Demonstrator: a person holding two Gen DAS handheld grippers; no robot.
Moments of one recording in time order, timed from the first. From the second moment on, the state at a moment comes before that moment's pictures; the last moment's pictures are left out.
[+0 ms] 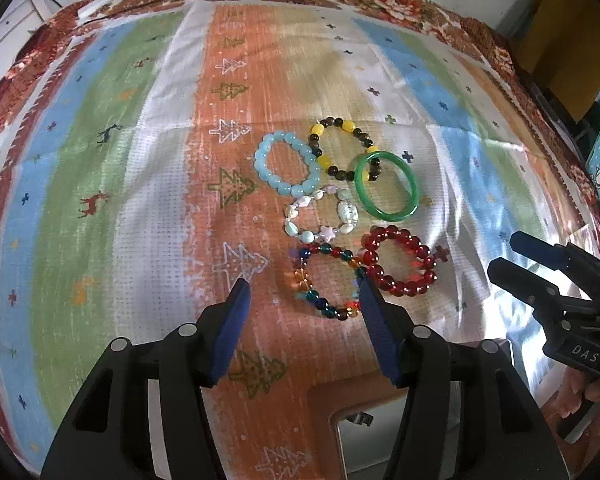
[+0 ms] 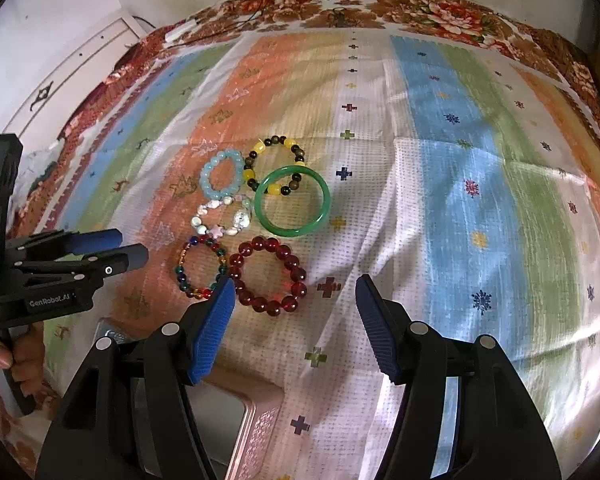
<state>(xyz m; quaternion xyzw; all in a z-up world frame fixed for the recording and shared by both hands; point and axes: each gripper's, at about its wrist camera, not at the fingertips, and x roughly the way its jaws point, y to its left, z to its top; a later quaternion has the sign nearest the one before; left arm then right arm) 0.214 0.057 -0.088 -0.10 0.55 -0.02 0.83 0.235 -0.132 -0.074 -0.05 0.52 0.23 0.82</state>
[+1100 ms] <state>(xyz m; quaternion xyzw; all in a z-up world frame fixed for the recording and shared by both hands) 0.251 0.049 -0.133 -0.06 0.60 -0.04 0.79 0.280 -0.107 -0.128 -0.07 0.58 0.21 0.79</state>
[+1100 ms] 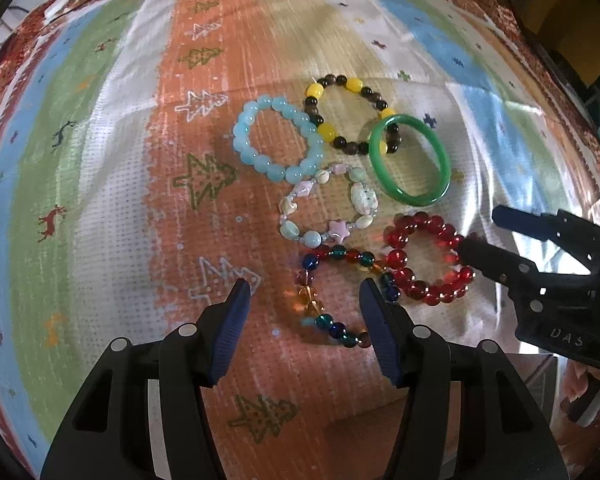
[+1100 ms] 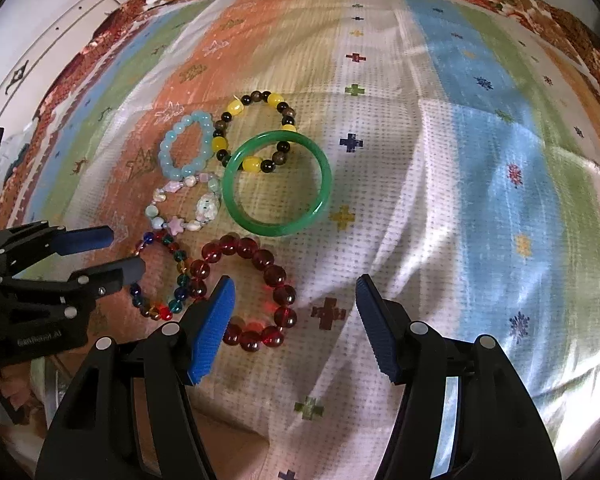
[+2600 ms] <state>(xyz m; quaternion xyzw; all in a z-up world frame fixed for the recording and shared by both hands) 0.237 0.079 -0.077 -0.07 0.54 -0.04 0.84 0.260 -0.099 -0.077 -0.08 0.53 0.25 0.81</state>
